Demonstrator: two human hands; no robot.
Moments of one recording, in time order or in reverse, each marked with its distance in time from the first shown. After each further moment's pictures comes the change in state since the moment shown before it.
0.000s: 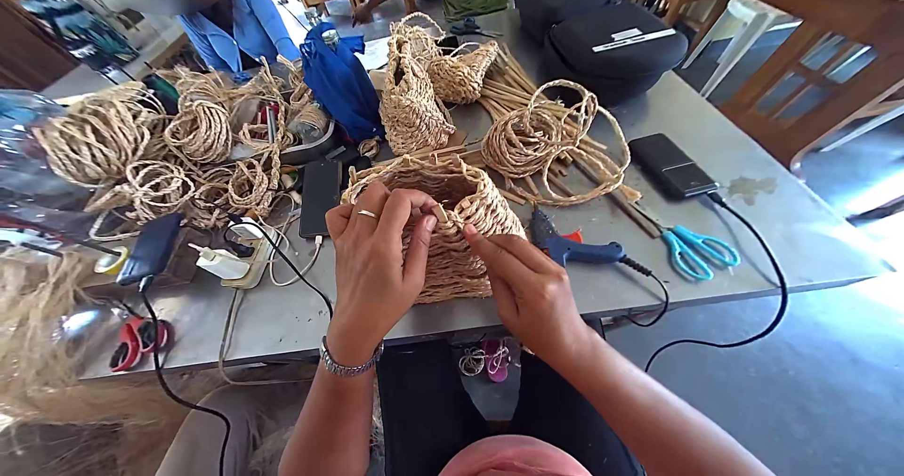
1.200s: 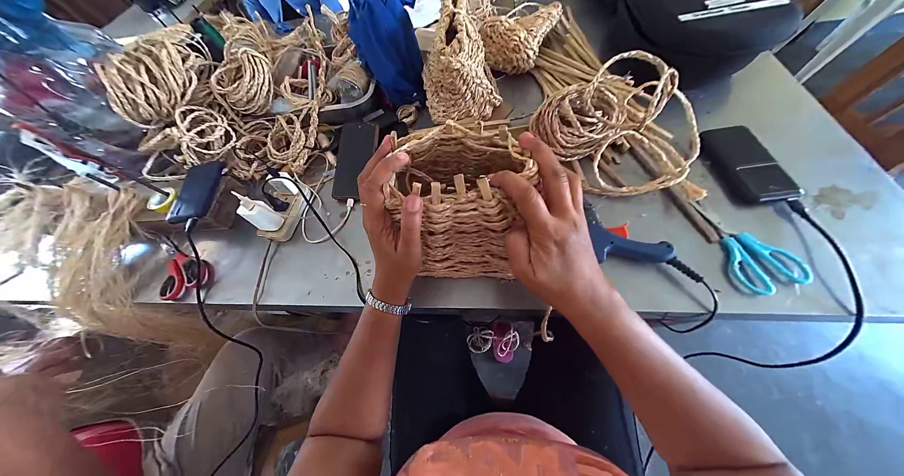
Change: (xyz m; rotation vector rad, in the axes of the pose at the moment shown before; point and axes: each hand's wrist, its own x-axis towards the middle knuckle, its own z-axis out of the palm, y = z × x) left_hand -0.034 -0.045 0.046 -0.533 0.398 -0.136; right_hand 0.039 0.015 0.015 -0.051 -0.092 -0.056
